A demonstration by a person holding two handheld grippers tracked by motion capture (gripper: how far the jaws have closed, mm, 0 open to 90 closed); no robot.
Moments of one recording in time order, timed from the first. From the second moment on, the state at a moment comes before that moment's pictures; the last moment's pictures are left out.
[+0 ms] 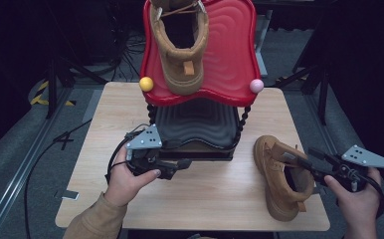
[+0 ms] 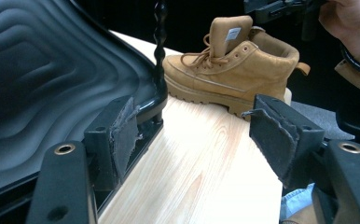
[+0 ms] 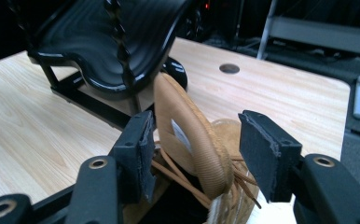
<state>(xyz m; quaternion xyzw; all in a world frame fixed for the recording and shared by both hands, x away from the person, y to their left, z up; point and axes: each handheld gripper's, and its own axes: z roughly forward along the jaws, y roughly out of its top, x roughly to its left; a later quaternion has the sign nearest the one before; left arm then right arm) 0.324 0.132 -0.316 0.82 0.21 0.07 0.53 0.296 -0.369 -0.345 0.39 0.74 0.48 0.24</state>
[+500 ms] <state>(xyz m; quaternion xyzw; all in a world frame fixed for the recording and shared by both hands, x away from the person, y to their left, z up) 0.321 0.141 -0.319 0.82 0.23 0.08 0.52 0.332 -0.352 -0.354 0.38 0.80 0.41 0.20</state>
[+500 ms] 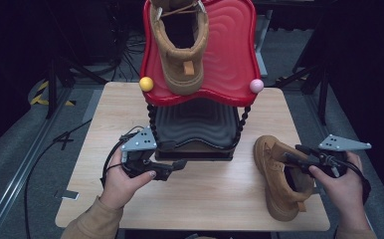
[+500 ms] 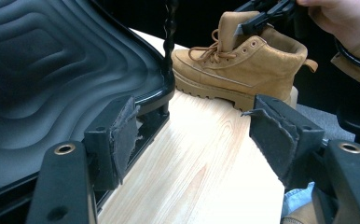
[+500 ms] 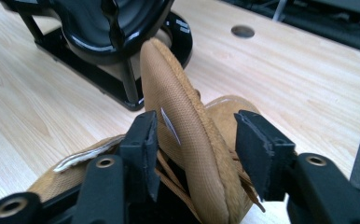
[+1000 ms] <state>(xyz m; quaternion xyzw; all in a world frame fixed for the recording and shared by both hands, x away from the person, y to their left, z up) 0.323 0.142 -0.319 0.81 0.23 0.07 0.53 0.355 -0.337 -0.354 0.37 0.85 0.33 0.16</state>
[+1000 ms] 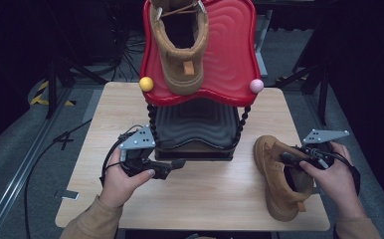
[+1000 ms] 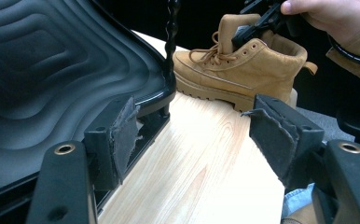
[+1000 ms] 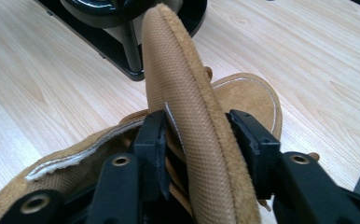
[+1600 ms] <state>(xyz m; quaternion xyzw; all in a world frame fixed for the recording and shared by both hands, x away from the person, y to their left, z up) 0.324 0.142 -0.320 0.82 0.23 0.07 0.53 0.369 -0.326 -0.345 0.36 0.89 0.26 0.12</state>
